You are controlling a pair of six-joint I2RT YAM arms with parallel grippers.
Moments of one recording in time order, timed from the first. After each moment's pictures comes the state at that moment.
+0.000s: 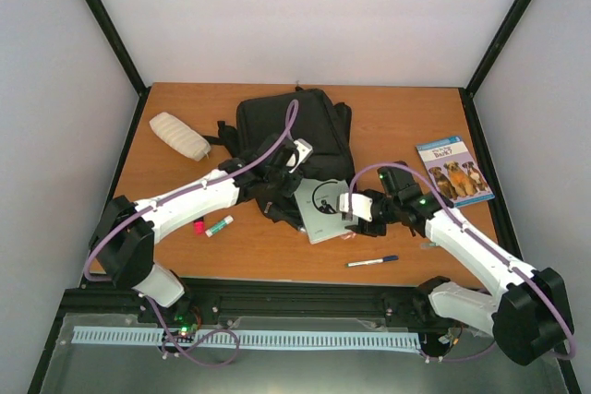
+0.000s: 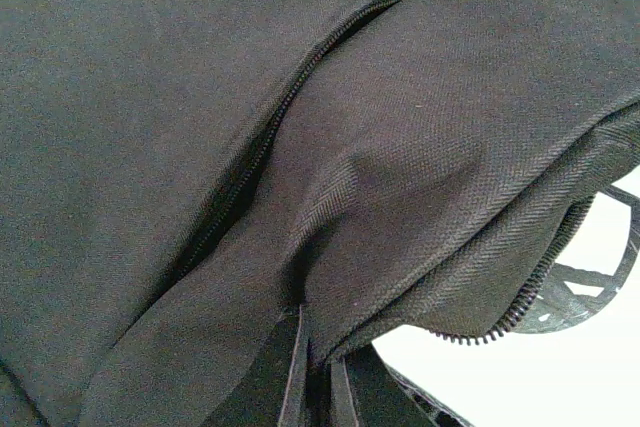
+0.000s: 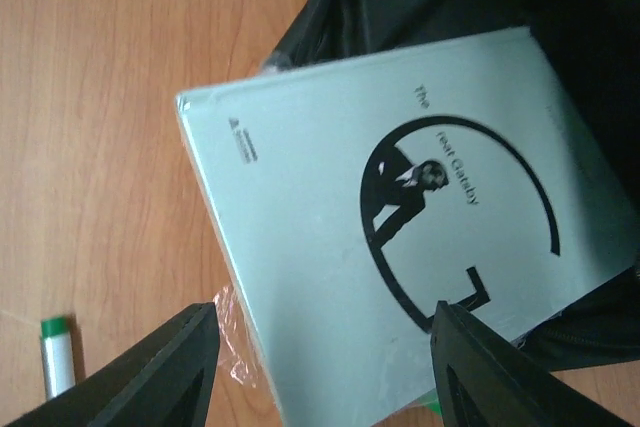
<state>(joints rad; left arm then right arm) -0.77 1.54 1.13 -0.41 -0.14 -0.04 0.45 1.09 0.71 -0.60 -0.47 -0.99</state>
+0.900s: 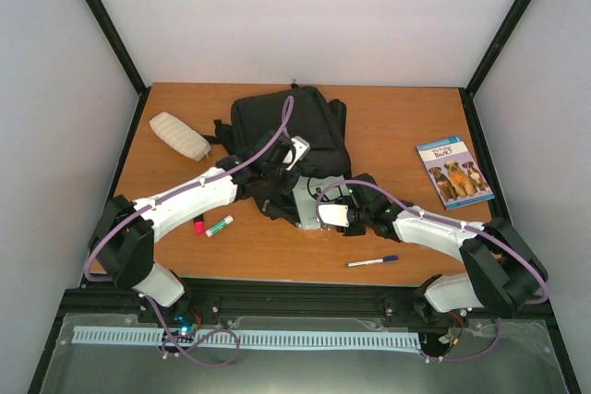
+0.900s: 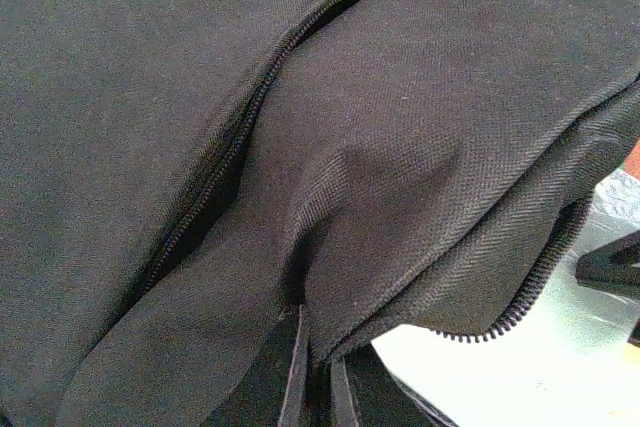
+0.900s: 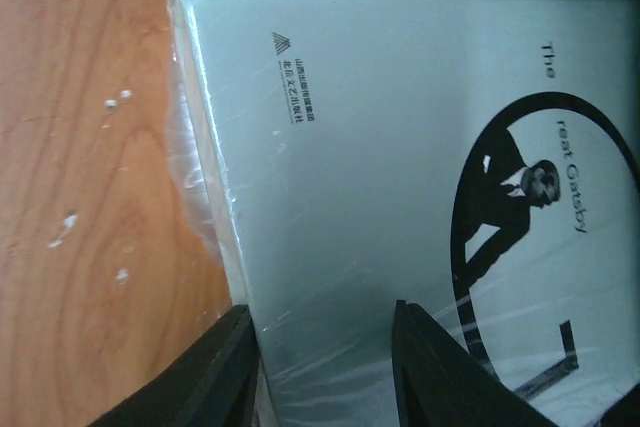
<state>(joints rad) -0.75 1.54 1.14 -0.42 -0.09 -0.05 0.64 1.36 0.57 -0.13 -0.16 -1.06</state>
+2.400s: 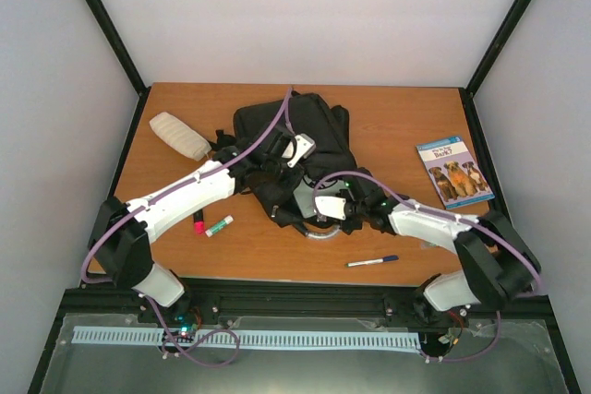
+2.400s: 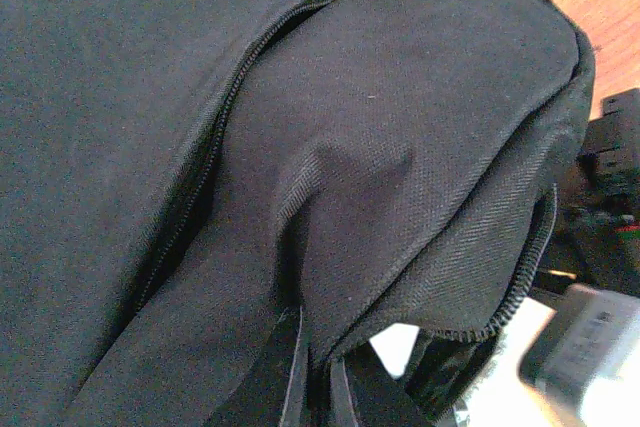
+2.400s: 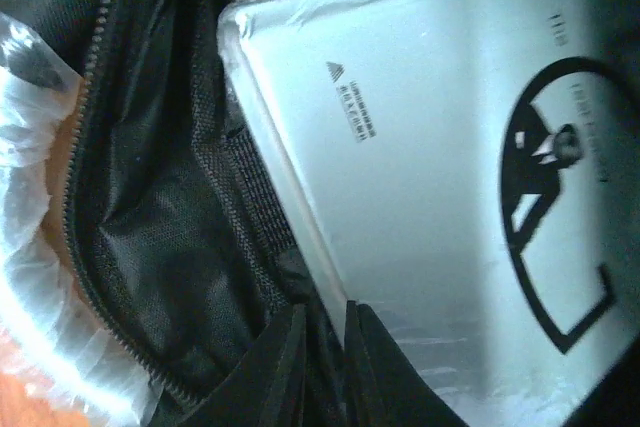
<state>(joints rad) -0.75 1.53 1.25 -0.56 0.06 -0.04 0.63 1.37 0.63 -0.14 -0.15 -0.99</state>
